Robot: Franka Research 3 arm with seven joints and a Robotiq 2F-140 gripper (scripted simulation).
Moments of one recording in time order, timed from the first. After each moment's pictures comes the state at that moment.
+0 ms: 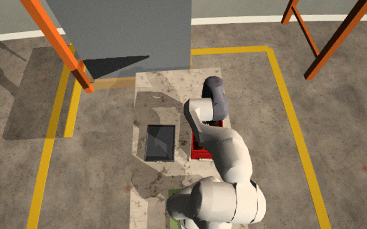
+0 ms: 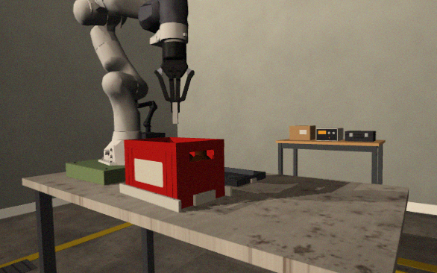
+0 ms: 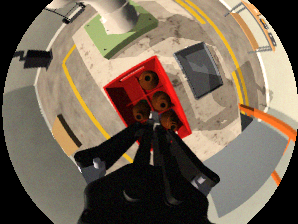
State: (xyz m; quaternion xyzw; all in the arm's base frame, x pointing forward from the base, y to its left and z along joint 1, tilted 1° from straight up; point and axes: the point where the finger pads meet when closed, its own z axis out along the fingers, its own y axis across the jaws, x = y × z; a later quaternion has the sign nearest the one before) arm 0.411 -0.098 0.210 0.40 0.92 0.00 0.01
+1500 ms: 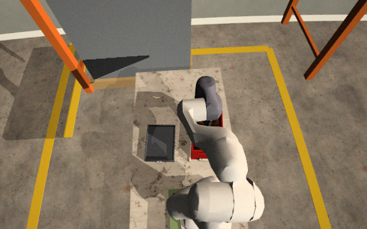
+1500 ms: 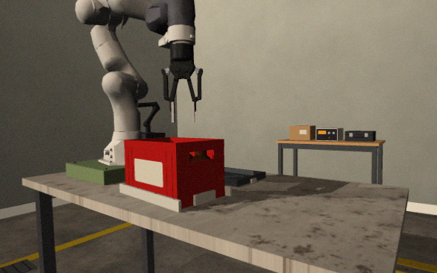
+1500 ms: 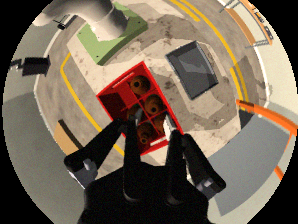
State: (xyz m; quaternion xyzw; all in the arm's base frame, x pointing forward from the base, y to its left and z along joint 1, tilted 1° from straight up) arm 0.413 -0.066 0.211 0.42 0.91 0.00 0.01
